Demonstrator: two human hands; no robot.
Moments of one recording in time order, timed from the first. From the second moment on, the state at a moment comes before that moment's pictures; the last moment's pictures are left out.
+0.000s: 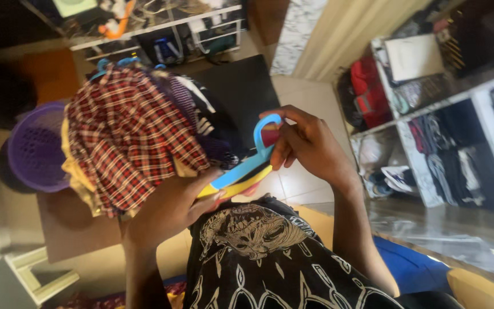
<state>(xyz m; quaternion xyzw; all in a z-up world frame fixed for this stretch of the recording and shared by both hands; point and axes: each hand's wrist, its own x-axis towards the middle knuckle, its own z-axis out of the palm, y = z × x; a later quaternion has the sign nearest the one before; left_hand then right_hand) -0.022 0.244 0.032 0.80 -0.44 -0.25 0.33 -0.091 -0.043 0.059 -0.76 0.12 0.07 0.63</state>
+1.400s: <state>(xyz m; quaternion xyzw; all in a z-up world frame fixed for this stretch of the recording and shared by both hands) 0.135 0.352 -0.250 0.02 0.16 -0.33 0.93 0.146 0.189 -0.132 -0.32 0.14 -0.09 0.93</state>
